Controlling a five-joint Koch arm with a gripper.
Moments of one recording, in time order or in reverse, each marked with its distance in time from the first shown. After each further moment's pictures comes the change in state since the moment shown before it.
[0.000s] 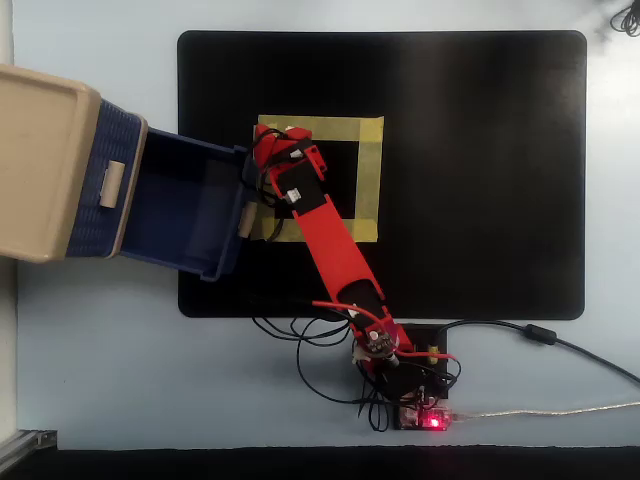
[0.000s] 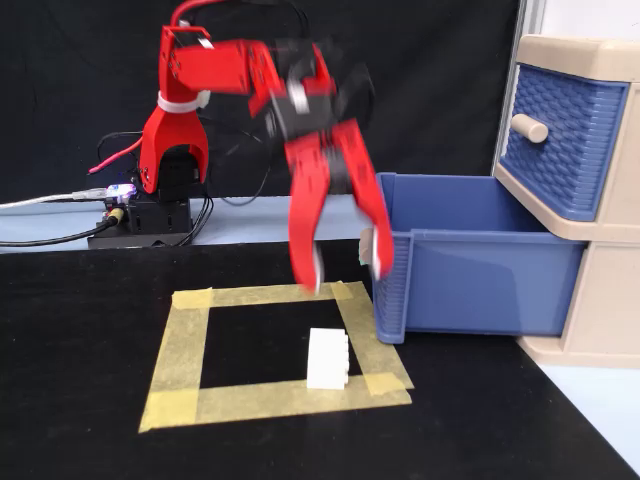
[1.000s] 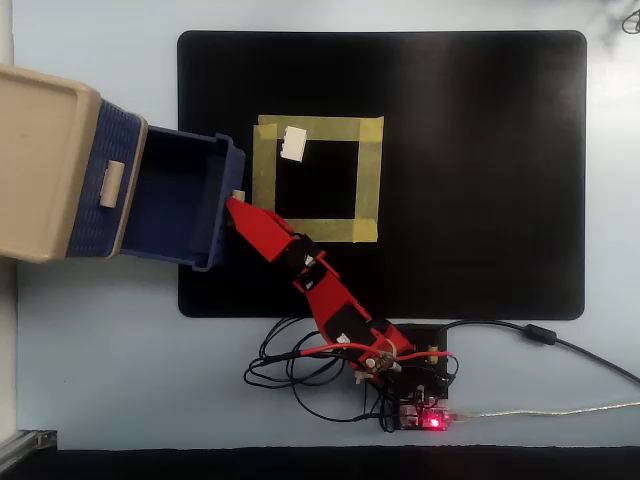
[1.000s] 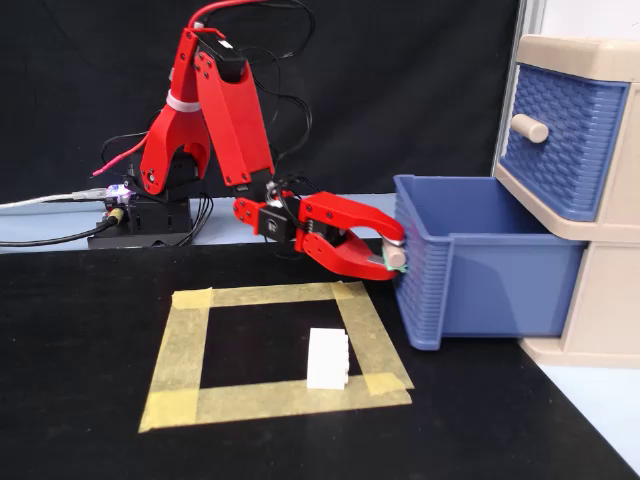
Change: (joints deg) arm -14.2 5.5 81.7 -124.7 -52.0
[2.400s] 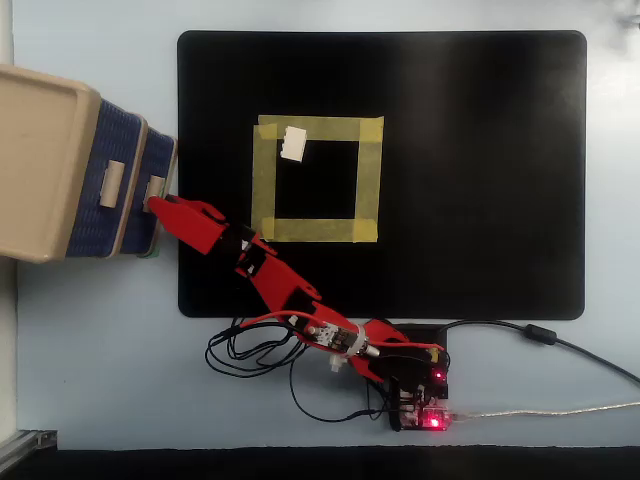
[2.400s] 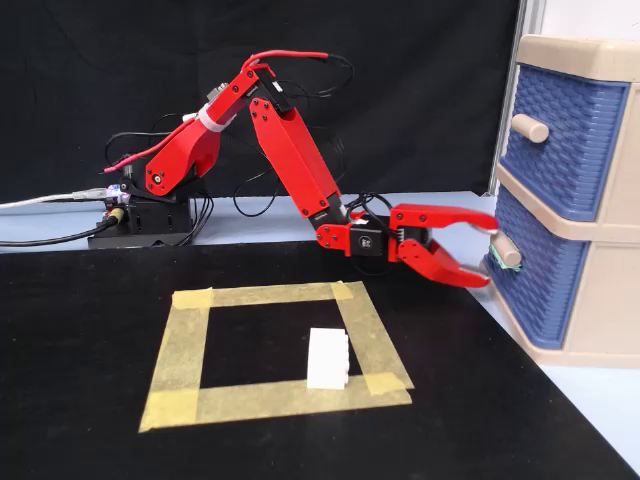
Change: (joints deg) arm -17.4 -22.4 -41.3 3.2 2.3
